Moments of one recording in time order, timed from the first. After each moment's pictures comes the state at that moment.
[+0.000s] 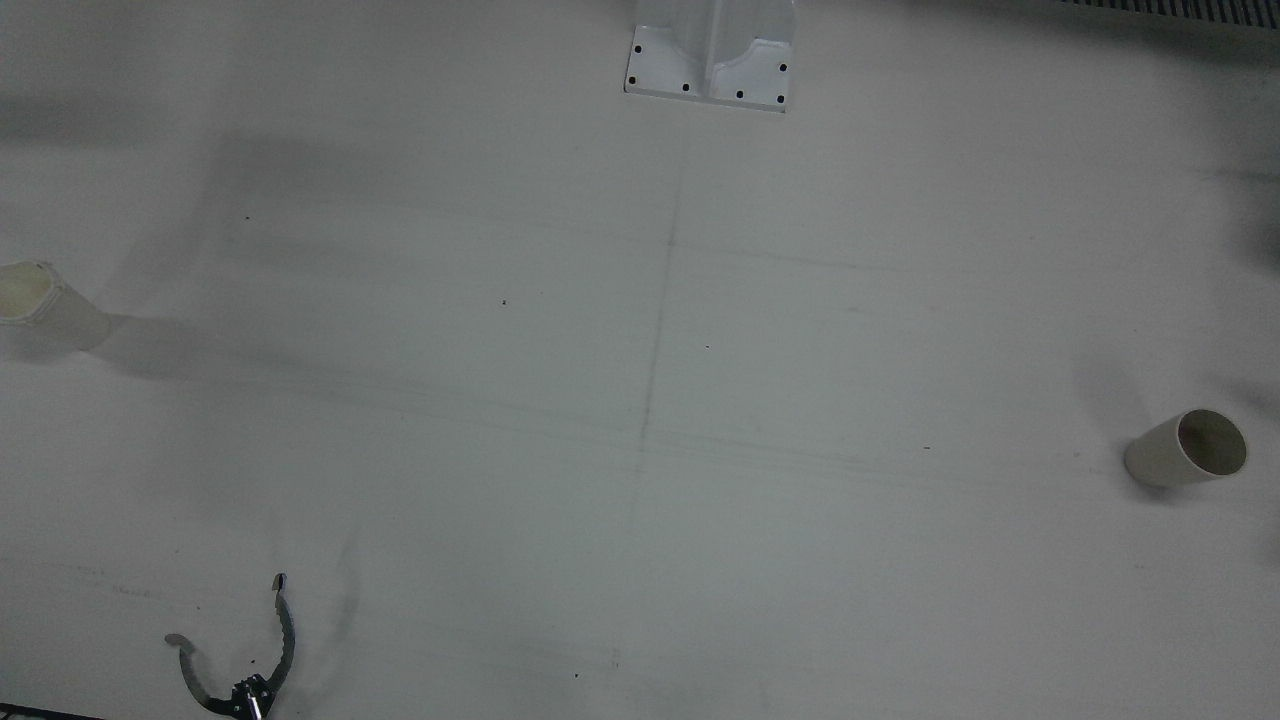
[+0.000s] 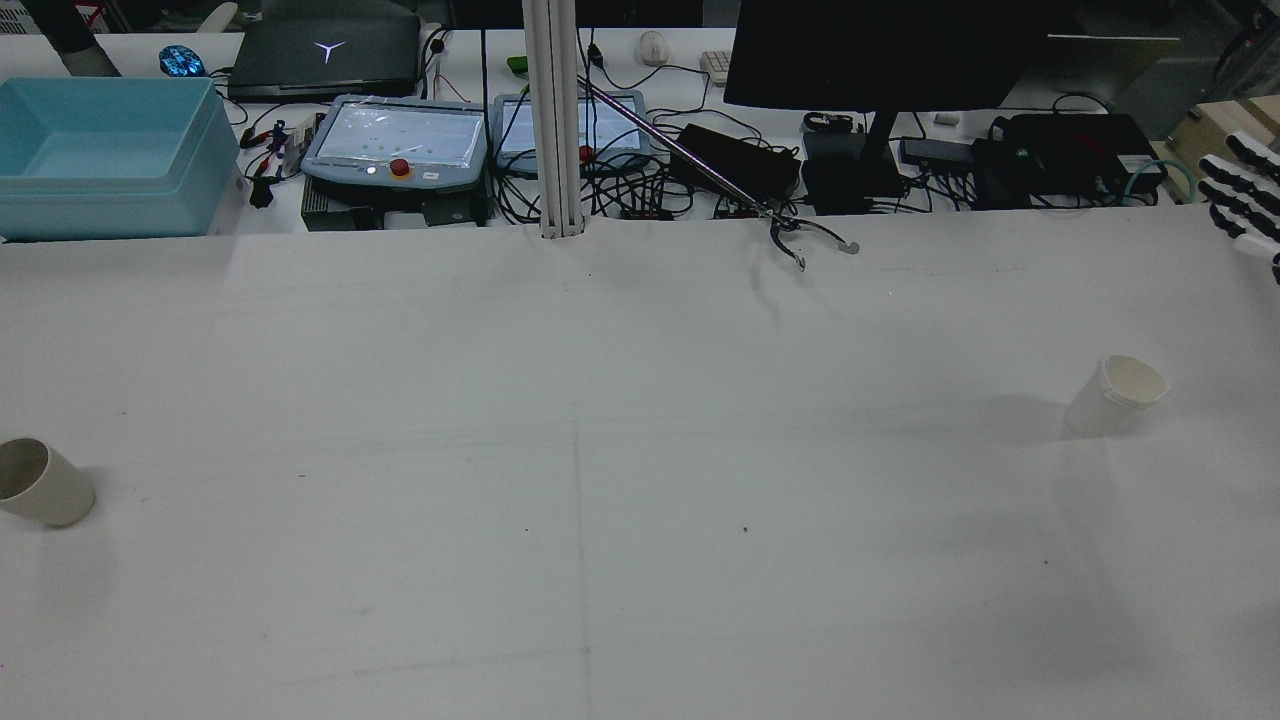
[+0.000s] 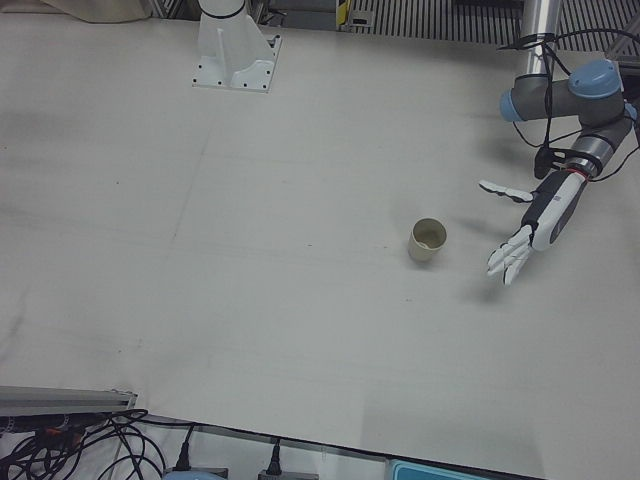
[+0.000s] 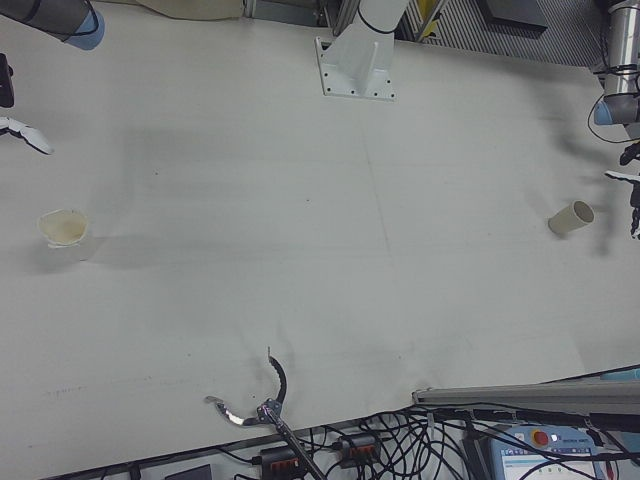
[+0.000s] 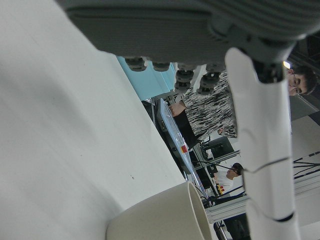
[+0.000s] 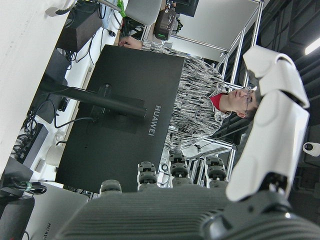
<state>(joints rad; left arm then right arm) -1.20 -1.36 -1.36 -0.65 1.70 0.47 1.33 -1.74 1.71 -2.94 -1.47 -0.26</state>
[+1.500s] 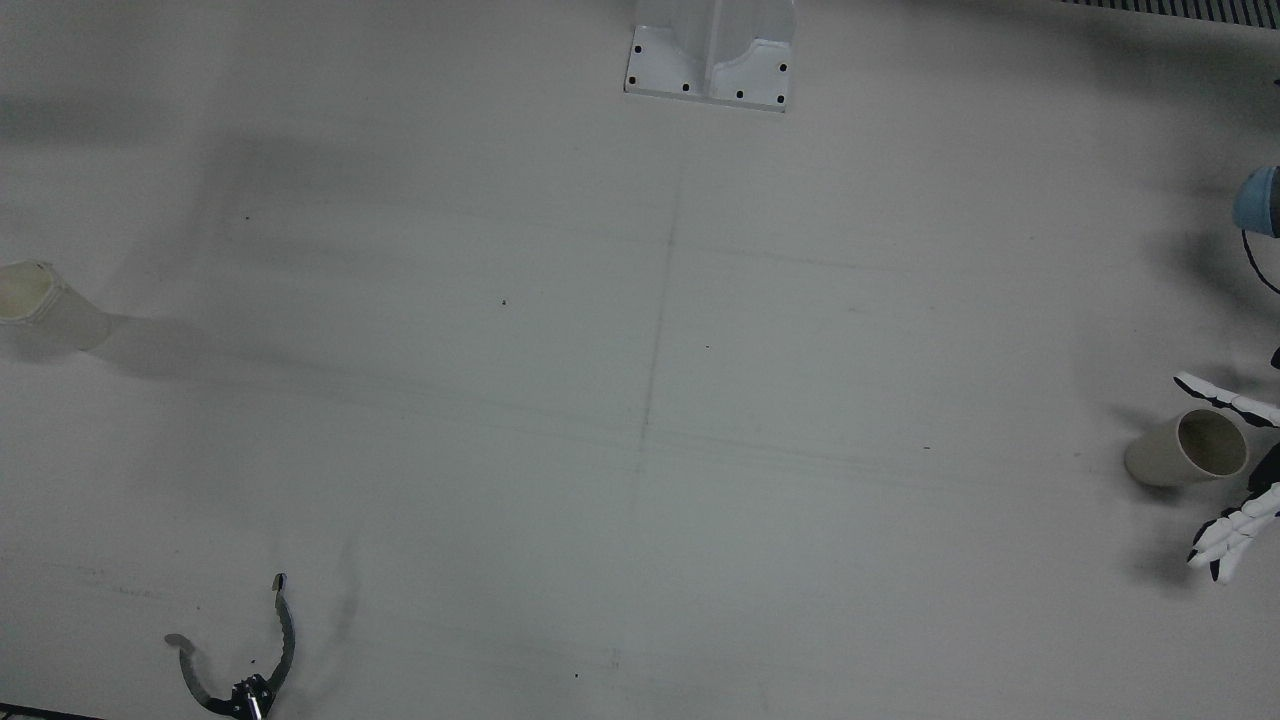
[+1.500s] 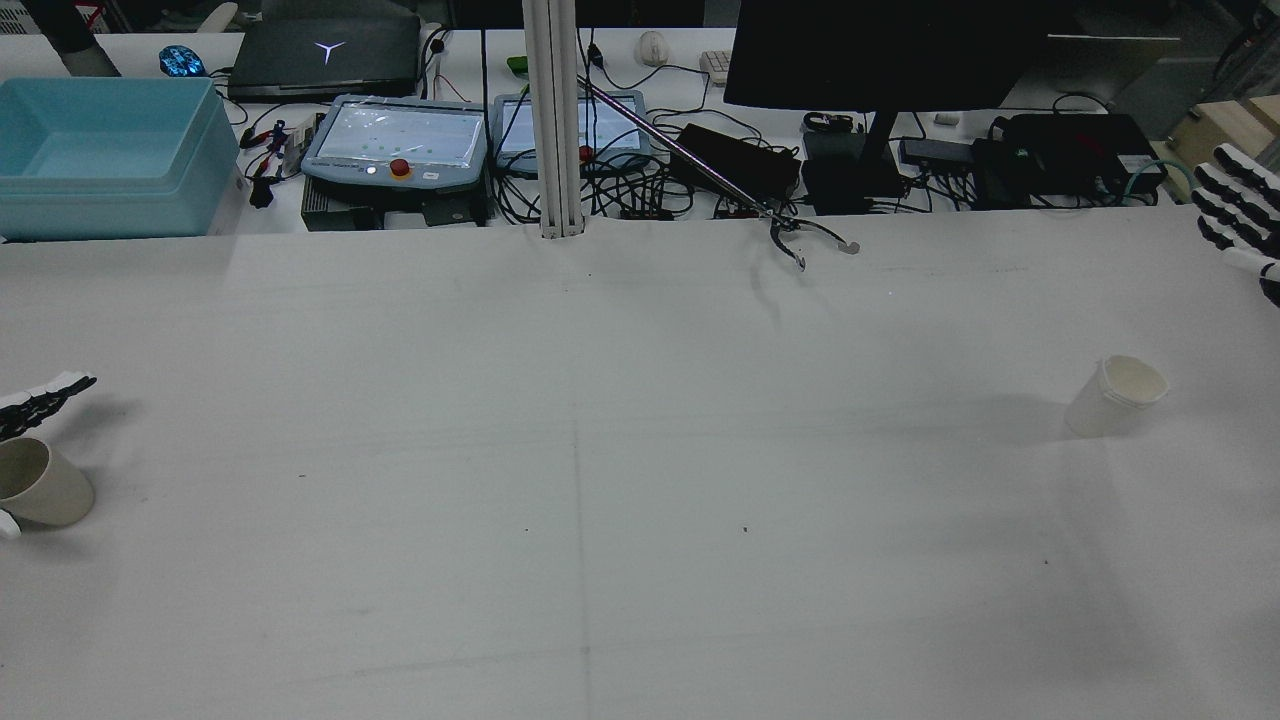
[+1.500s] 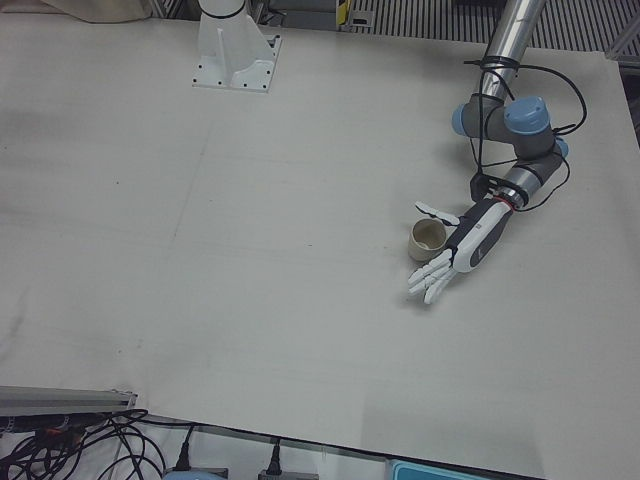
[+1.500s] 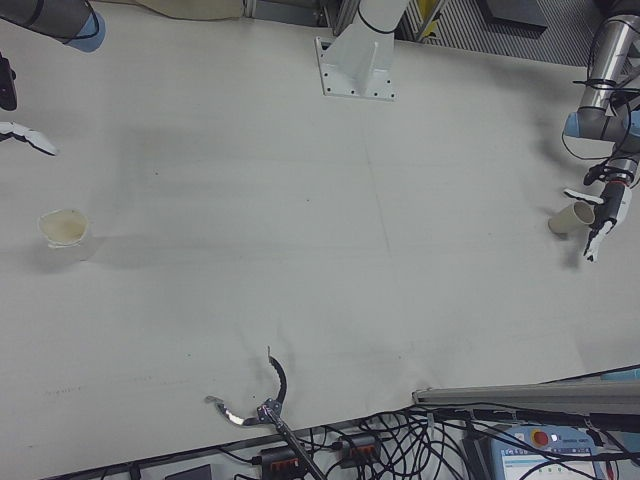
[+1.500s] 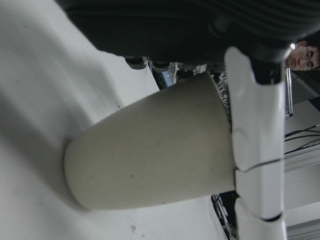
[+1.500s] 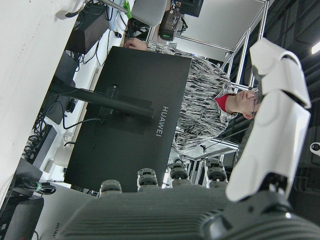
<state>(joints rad) -0.97 -1.49 -1.37 -0.55 1.54 0.48 1.32 -1.74 1.69 -2.94 -1.47 -0.26</state>
